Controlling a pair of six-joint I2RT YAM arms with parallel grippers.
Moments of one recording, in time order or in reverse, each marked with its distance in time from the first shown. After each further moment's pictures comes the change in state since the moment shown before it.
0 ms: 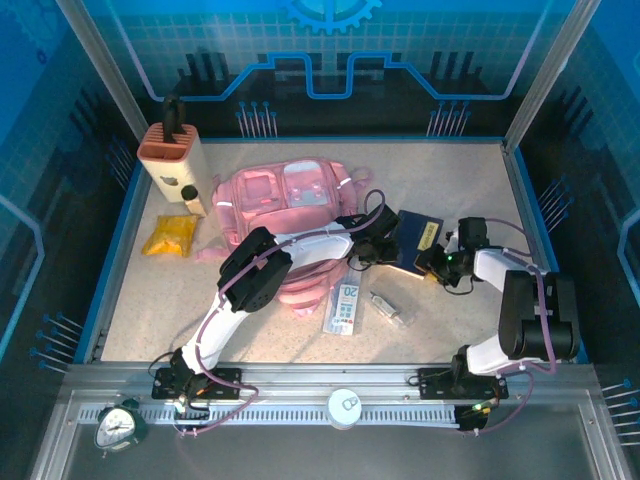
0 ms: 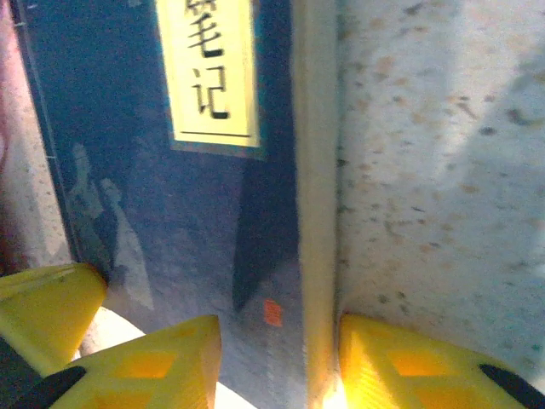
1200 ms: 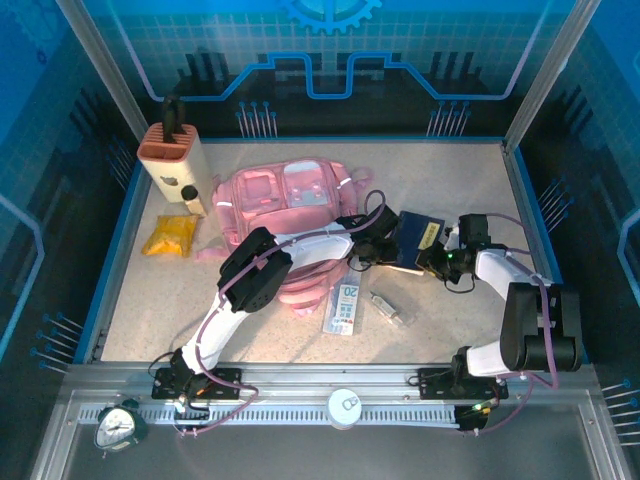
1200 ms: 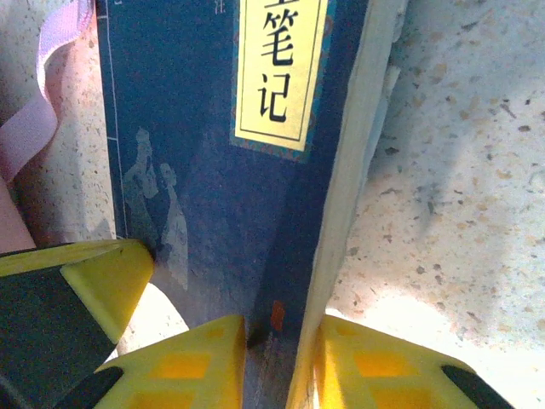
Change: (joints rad) left arm -0.002 0.000 0.000 0.000 0.003 0.000; right arm 0.011 -0.074 0.022 -0.072 0.001 -0.039
